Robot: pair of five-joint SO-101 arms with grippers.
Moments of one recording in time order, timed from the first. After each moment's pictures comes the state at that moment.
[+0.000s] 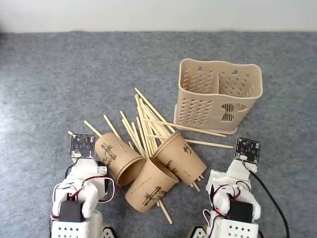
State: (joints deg) left arm -2.3 -102.9 97.2 71.0 8.6; right arm 6.7 -103.4 95.5 74.7 -7.3
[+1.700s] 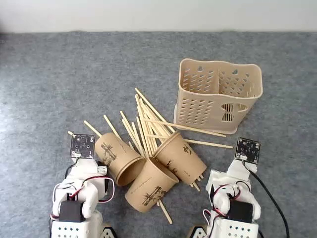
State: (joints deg) left arm -2.3 -102.9 97.2 71.0 8.6; right arm 6.7 -103.4 95.5 74.7 -7.3
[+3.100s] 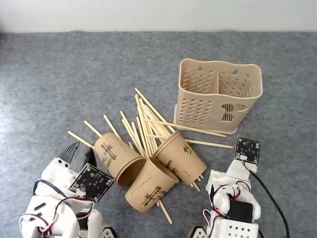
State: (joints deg) left arm -2.6 -103.4 58.5 85.8 -30.4; right arm 6.7 -103.4 95.5 74.7 -7.3
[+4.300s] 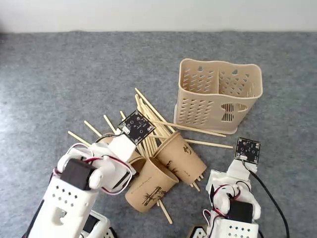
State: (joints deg) left arm 20.1 -52.9 47.5 87.5 -10.9; right arm 6.7 -103.4 95.5 74.7 -7.3
